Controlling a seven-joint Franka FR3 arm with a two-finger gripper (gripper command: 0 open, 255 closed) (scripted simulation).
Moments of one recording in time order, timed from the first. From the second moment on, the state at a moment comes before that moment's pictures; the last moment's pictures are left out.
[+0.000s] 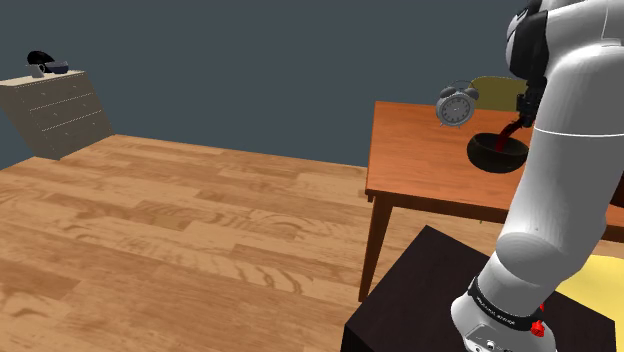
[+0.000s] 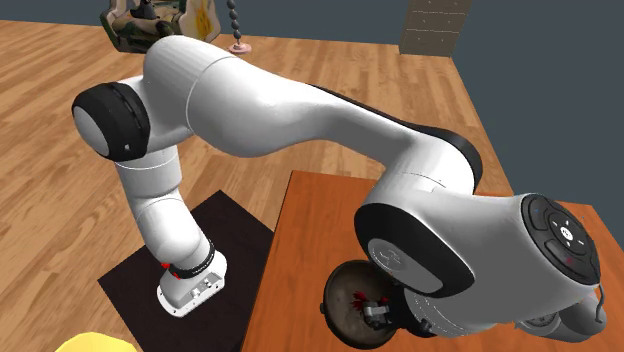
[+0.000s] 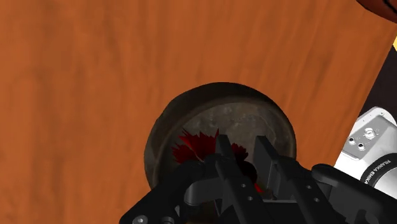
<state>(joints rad) -0.19 0.24 -1.25 -1.69 0.18 1.60 -2.17</state>
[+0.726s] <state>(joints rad) -0.05 0.02 -1.26 -1.87 0.03 1.78 -2.09</state>
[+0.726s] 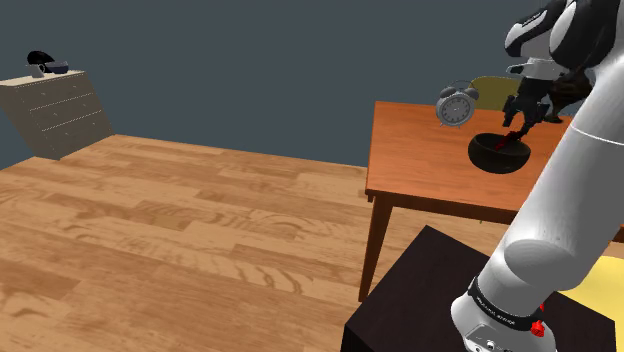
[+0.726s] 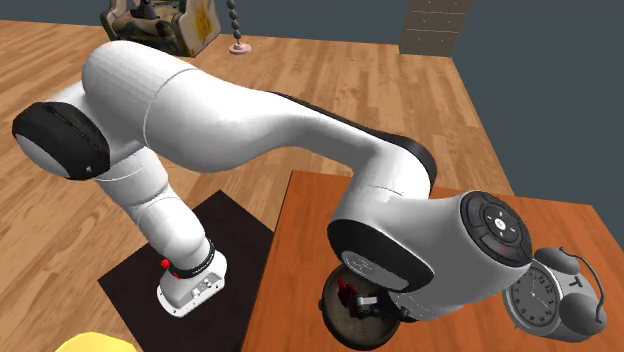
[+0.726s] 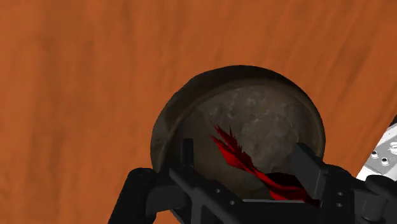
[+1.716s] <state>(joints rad) -0.15 -0.54 -1.00 -2.26 -0.53 2.09 -1.94</state>
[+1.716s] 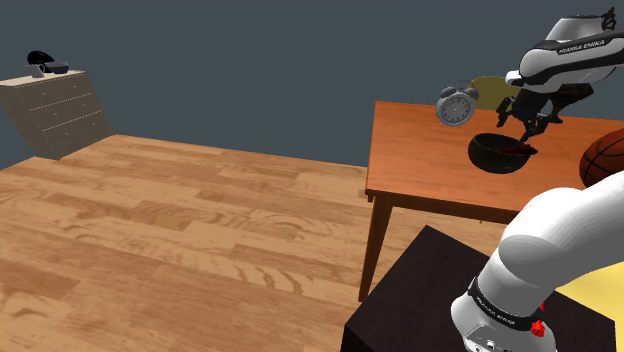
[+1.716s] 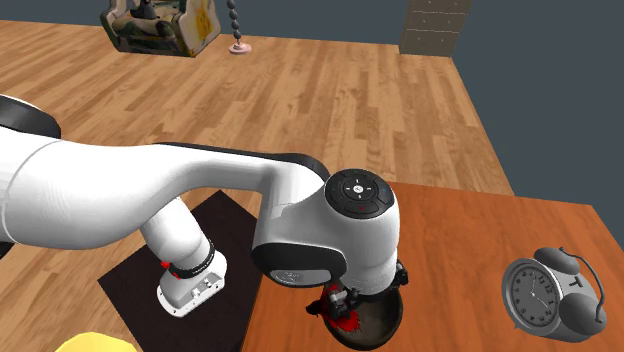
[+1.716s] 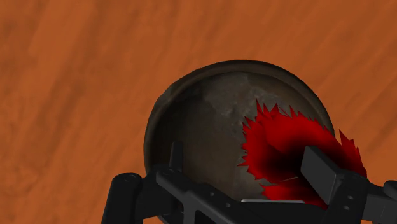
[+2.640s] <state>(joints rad) -0.15 -0.54 -1.00 -2.26 -0.53 2.09 -1.94</state>
